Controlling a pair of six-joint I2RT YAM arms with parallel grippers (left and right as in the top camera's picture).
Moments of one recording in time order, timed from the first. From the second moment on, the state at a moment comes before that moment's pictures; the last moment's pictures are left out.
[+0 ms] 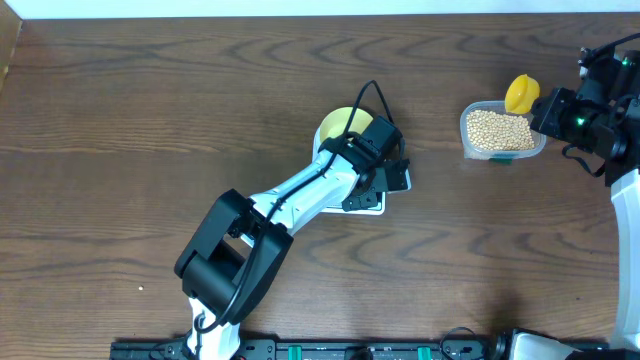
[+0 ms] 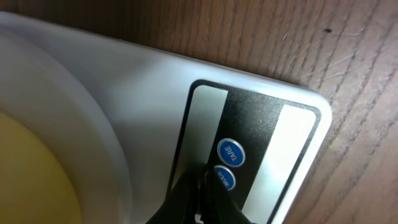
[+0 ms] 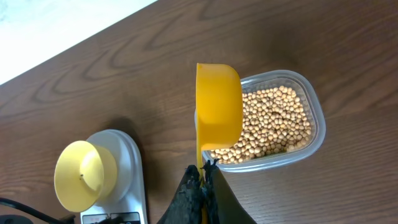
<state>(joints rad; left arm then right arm) -0.71 1.98 1.35 -0.70 -0.01 0.73 -0.21 1.40 1.37 -0.82 -0.32 0.22</state>
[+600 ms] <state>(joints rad) -0.62 1.63 1.35 -0.81 0.04 0.25 -0.21 1.40 1.37 -0.82 -0.32 0.21</state>
